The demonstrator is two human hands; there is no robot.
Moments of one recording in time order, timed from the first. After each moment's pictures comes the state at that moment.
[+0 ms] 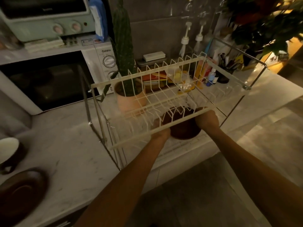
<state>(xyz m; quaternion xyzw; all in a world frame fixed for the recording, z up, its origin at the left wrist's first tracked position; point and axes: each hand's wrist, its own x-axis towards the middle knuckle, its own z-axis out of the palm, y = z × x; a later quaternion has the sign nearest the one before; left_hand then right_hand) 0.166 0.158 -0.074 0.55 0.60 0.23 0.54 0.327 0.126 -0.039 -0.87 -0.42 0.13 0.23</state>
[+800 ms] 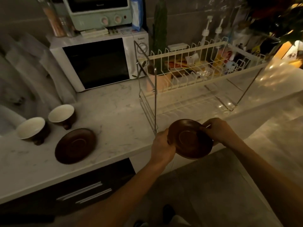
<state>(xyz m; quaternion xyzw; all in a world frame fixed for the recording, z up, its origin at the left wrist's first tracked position) -0.011 -0.021 -0.046 0.63 0.49 0.31 0.51 0.210 -0.017 -0.043 -0.83 -0.48 0.24 0.16</state>
